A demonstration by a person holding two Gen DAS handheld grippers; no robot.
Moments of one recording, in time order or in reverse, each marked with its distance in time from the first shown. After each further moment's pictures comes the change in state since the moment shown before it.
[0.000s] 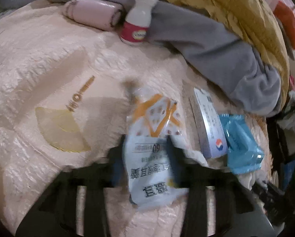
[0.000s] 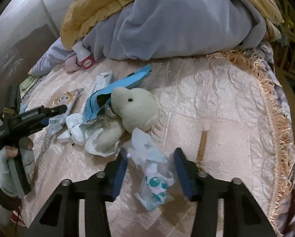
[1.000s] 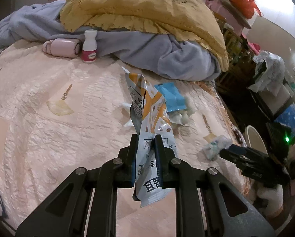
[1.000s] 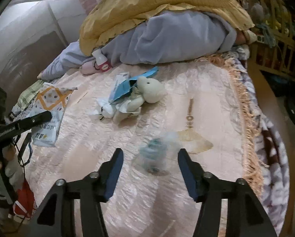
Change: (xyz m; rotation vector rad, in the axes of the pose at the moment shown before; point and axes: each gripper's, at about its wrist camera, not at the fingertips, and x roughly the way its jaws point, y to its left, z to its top) left arm -0.137 -0.066 -0.084 0.265 -0.077 -0.117; right arm -0.085 0.021 -0.063 -0.001 -0.068 0.011
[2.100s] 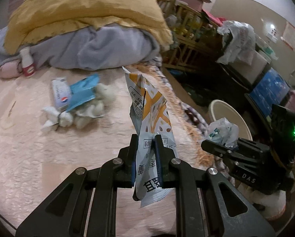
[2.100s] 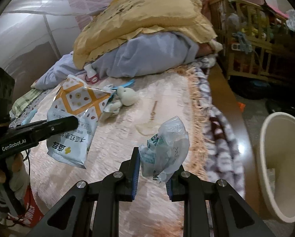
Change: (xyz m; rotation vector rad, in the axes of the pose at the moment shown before) left arm 0.024 -0.160 -0.027 0.222 0.050 -0.142; right arm -0.089 -0.036 -0.043 0.026 -0.110 -0.100
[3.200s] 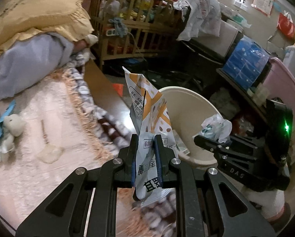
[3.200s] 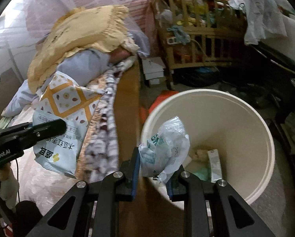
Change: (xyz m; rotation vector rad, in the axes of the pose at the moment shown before) left arm 0.090 -0.167 0.025 0.199 0.086 -0.149; right arm -0.074 -0.159 -0.035 0.202 -0.035 -0.229
